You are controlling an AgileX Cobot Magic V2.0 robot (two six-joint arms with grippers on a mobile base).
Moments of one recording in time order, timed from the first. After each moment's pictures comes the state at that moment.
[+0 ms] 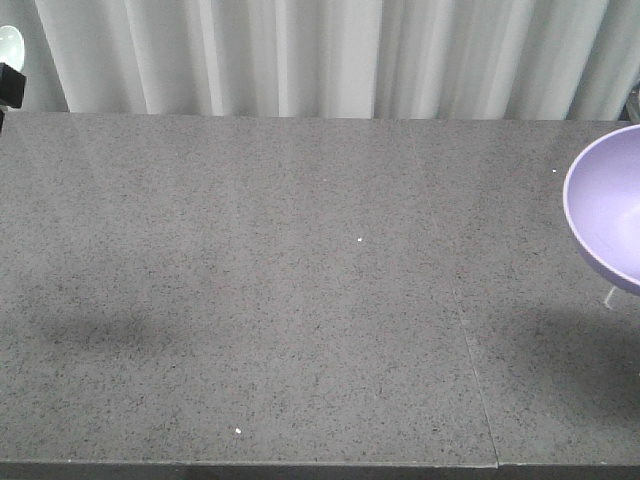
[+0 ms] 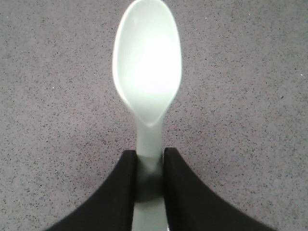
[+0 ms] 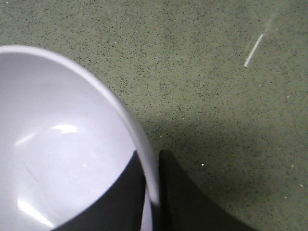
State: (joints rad) left arm -0.20 1.31 -1.63 0.04 1.27 -0.14; right arm -0.09 1.06 -1.27 0.04 1.17 0.00
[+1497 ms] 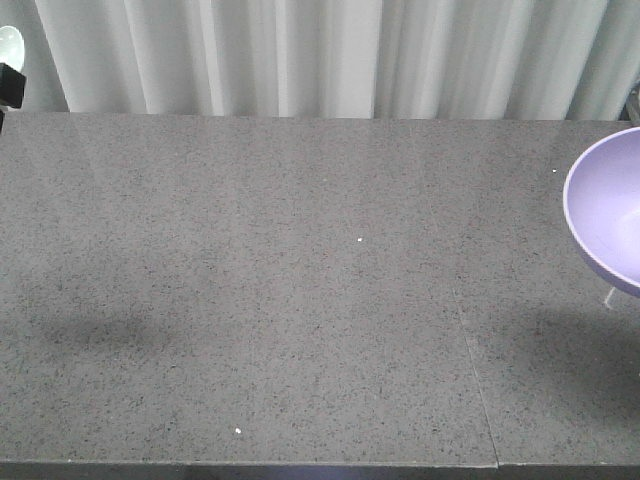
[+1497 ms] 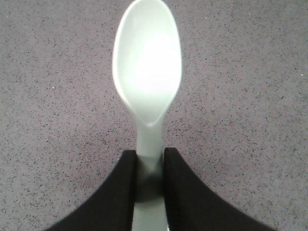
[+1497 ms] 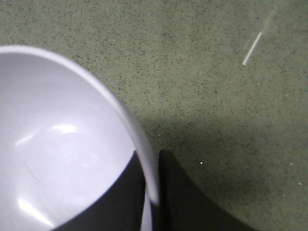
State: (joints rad) left arm -0.20 1.31 -1.63 0.04 1.27 -0.14; right arm -0.09 1.06 -1.27 0.04 1.17 0.00
